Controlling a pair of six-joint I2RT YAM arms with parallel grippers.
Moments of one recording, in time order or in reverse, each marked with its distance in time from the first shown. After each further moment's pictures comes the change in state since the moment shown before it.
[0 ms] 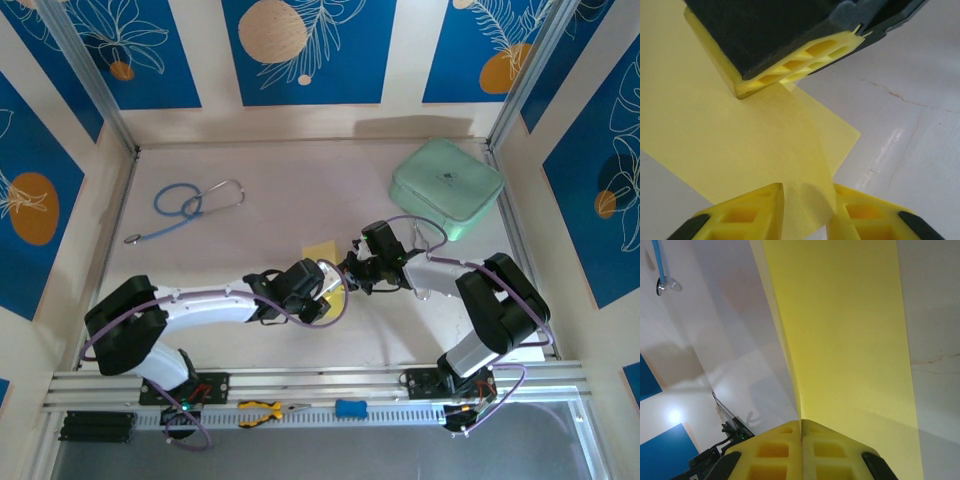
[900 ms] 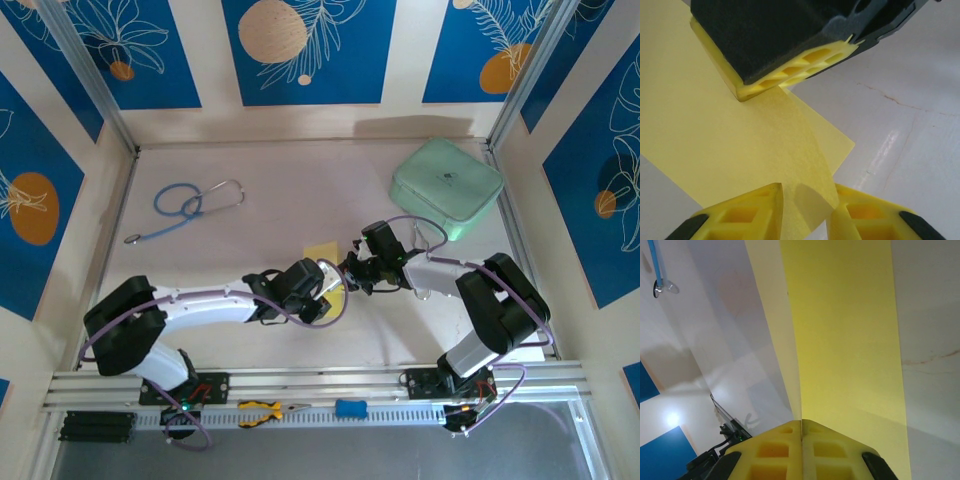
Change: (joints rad) left arm 0.000 -0.008 0.000 0.006 0.008 -0.003; right arm 0.000 0.000 0.000 -0.010 0.011 0.000
